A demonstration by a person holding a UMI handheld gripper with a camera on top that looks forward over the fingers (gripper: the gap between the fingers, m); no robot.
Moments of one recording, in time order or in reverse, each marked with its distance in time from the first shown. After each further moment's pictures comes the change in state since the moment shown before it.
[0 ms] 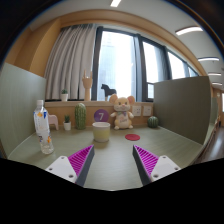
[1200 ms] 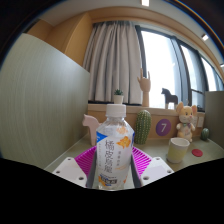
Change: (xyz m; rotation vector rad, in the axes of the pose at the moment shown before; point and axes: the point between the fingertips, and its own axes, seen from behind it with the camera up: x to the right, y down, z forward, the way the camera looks) arm -0.308 -0.032 0.102 0.042 -0.351 -0.069
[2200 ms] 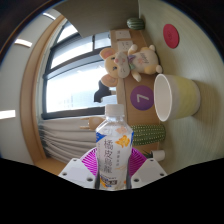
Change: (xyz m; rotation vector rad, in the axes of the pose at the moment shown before) arm 0.178 -0.096 0.081 0.308 -0.155 1.677
